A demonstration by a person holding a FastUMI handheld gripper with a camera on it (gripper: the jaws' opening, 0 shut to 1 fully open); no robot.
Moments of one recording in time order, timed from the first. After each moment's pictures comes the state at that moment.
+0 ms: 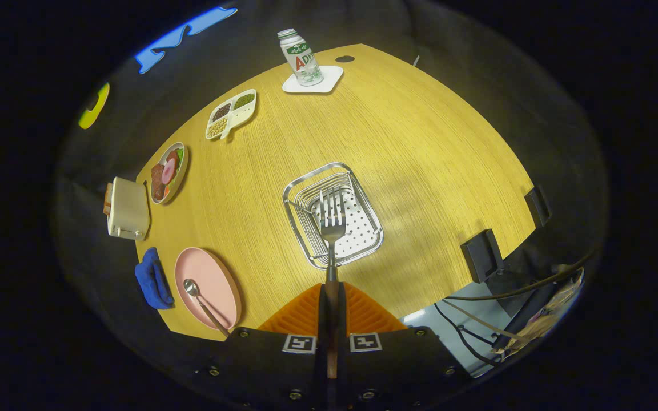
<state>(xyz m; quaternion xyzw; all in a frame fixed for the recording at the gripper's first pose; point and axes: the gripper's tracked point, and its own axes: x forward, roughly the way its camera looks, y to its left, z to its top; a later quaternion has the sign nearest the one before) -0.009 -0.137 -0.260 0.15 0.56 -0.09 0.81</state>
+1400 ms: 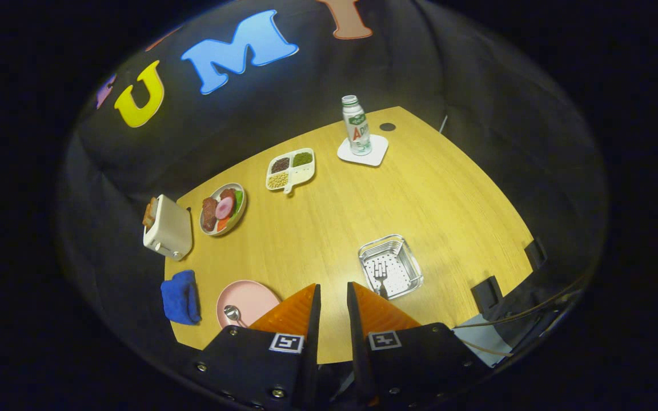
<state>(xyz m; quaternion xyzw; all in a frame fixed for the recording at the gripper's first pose) 0.026 -0.053 -0.171 0.11 0.42 -0.02 0.90</state>
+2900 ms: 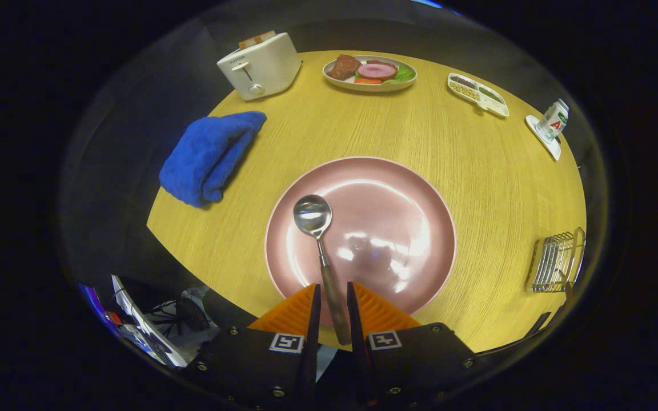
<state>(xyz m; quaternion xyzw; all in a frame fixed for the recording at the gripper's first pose) -0.033 0.154 -0.356 -0.12 0.57 0.19 0.79</state>
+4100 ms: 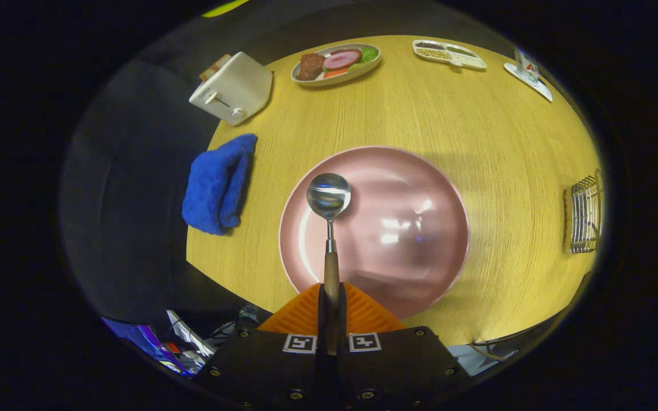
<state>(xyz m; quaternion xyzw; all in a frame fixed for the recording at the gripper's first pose) -0.024 0.152 -0.325 0.08 0.59 0.18 0.79</state>
